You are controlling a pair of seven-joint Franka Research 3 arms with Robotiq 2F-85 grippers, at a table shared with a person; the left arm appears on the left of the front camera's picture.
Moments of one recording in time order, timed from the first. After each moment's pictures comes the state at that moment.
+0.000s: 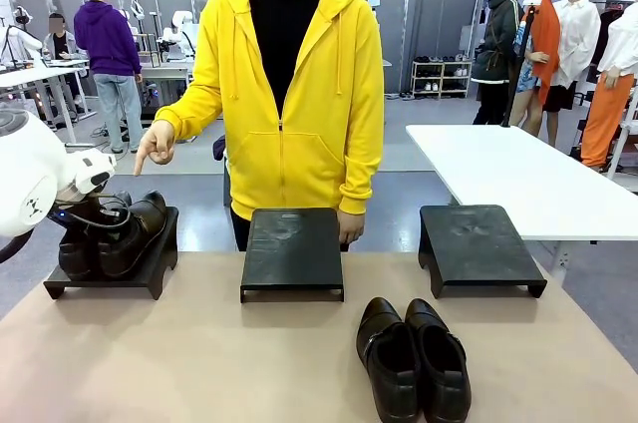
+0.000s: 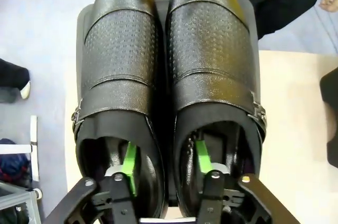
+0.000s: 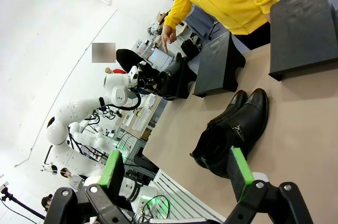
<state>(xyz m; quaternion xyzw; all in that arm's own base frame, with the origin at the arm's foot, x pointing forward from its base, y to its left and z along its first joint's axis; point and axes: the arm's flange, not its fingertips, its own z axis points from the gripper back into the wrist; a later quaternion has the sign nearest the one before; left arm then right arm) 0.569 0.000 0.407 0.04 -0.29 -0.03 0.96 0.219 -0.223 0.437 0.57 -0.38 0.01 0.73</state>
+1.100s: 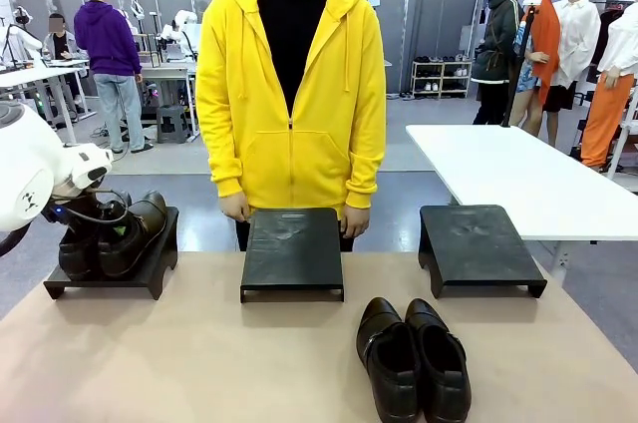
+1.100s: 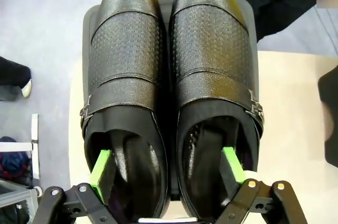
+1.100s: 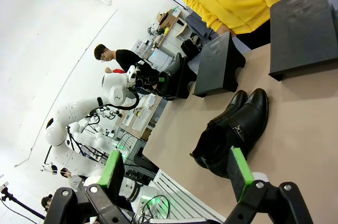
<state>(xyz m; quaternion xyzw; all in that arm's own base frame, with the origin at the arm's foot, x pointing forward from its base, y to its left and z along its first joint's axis) 0.565 0.001 0.416 0.04 -0.29 -0.03 0.96 0.219 -0.223 0.437 0.57 -0.38 0.01 0.73</state>
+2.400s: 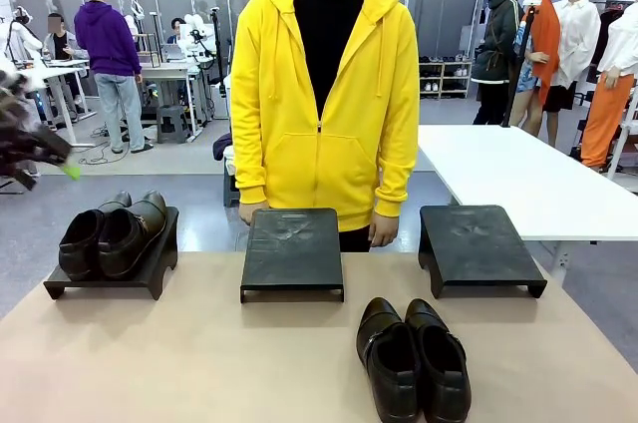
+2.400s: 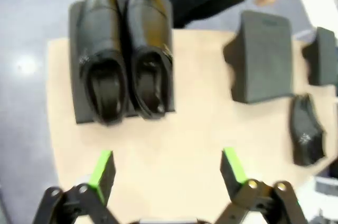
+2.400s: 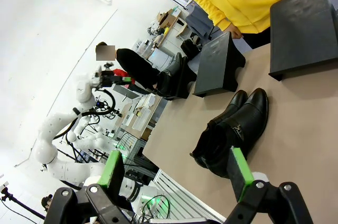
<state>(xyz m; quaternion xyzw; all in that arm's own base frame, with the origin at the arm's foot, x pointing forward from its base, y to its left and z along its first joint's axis) 0.471 0.055 0.576 -0.15 -0.24 -0.04 0.96 0.220 -0.223 0.437 0.57 -0.38 0.01 0.73</state>
